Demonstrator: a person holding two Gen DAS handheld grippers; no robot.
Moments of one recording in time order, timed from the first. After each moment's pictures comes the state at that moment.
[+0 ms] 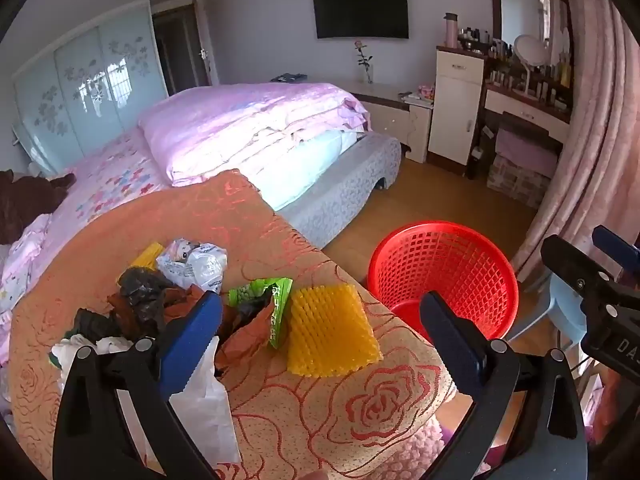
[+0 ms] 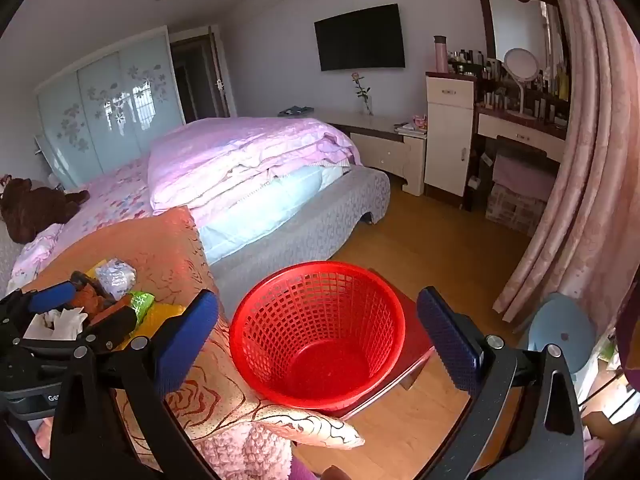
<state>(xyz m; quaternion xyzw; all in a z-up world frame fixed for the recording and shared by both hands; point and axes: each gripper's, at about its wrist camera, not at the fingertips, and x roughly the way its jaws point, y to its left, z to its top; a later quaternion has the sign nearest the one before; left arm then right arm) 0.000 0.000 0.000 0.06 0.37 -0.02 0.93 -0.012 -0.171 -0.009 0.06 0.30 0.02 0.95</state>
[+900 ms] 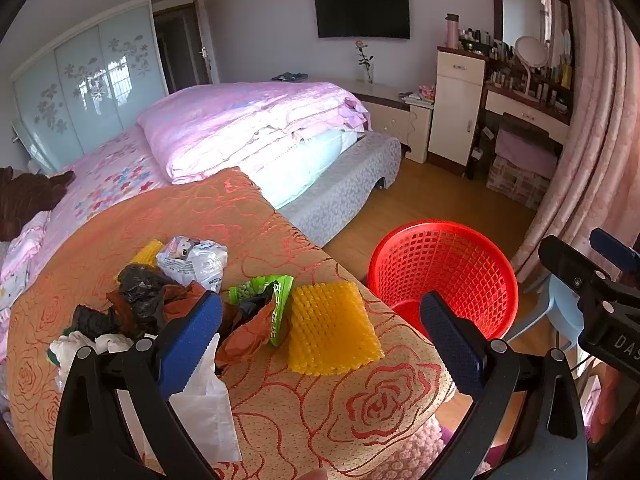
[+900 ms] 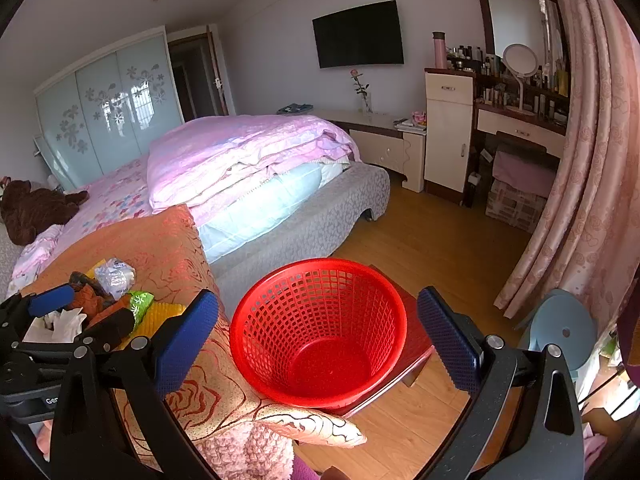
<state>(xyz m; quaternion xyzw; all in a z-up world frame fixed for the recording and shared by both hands) 0.000 -0.002 -0.002 0.06 0.37 -0.02 0.93 -0.011 -0.173 -0.009 0.07 0.30 0.02 0.95</state>
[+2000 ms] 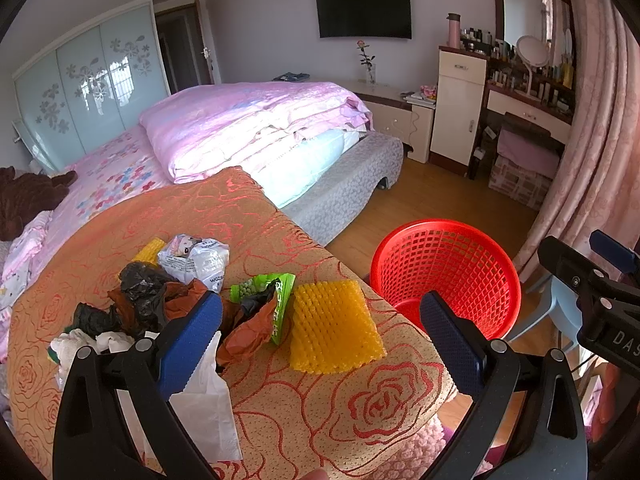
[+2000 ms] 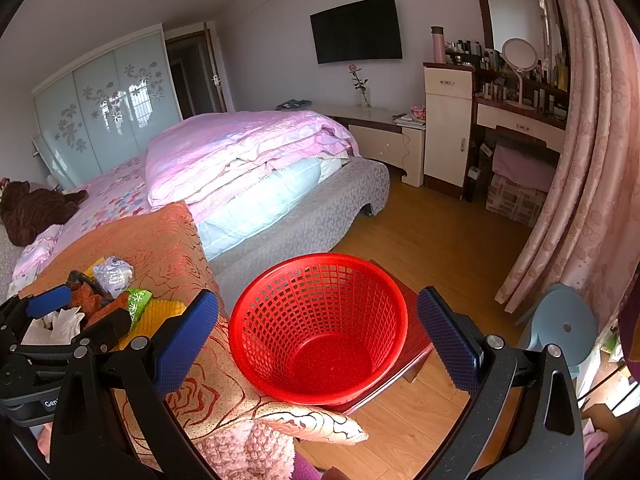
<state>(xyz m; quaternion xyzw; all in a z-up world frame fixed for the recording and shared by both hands) 0.000 0.005 0.000 0.05 0.37 -0.02 0.93 -0.010 -0.172 -0.021 0.07 0.31 0.02 0.95</state>
